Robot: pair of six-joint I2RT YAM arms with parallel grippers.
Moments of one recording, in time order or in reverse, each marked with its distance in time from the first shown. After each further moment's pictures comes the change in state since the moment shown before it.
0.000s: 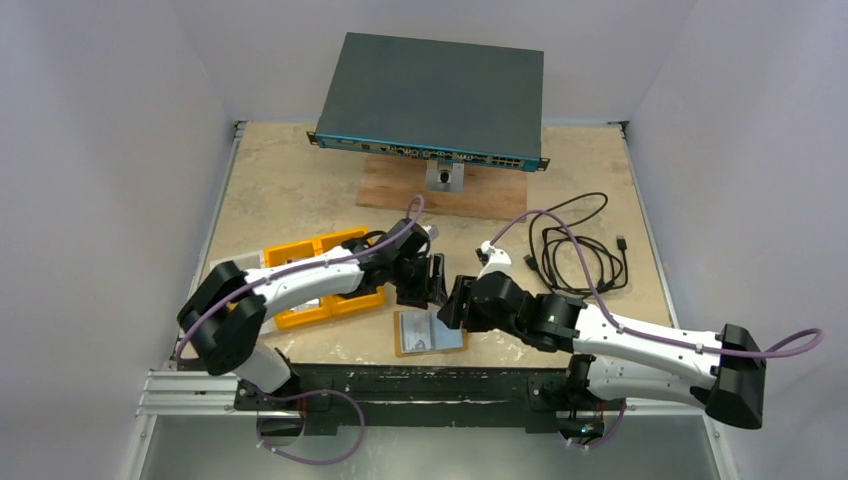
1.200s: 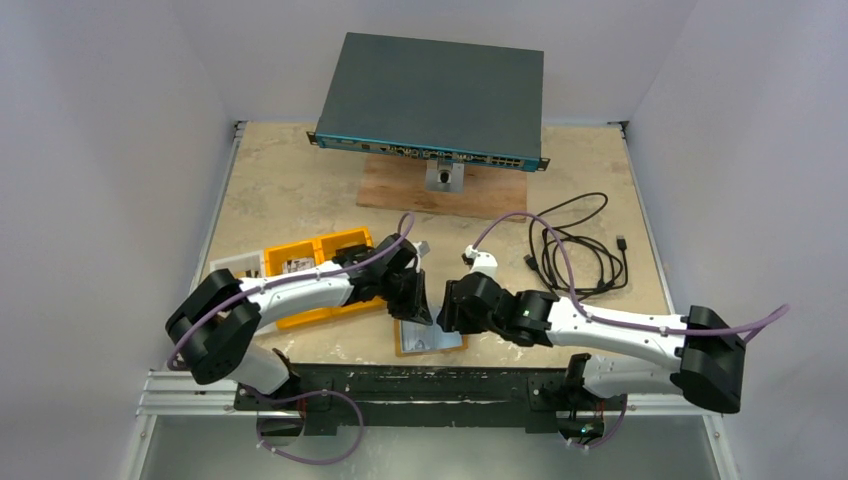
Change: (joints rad) left arm 0.019 -0.127 -0.195 0.081 0.046 -0.016; right arm 0.000 0.179 0.007 0.054 -0.015 -0.025
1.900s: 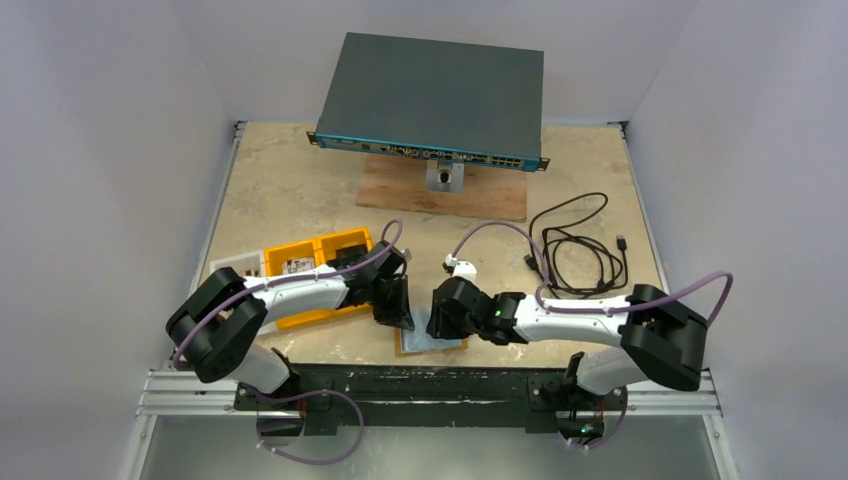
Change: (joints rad) left arm 0.058 0.019 -0.087 0.001 -0.048 0.002; right arm 0.000 0.241 -0.025 0.217 -0.090 0.006
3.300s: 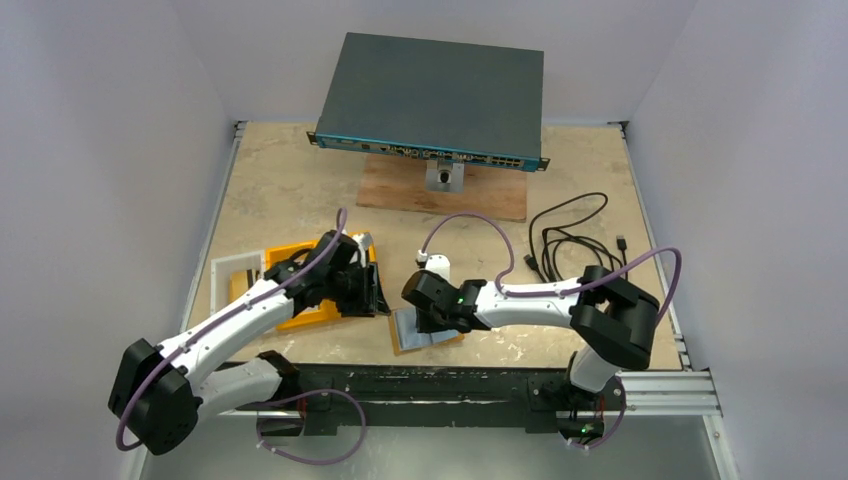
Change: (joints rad) left arm 0.189 -0.435 -0.016 -0.322 -0.027 0.129; right arm 0.026 0.237 0.252 -0.162 0.076 -0.079
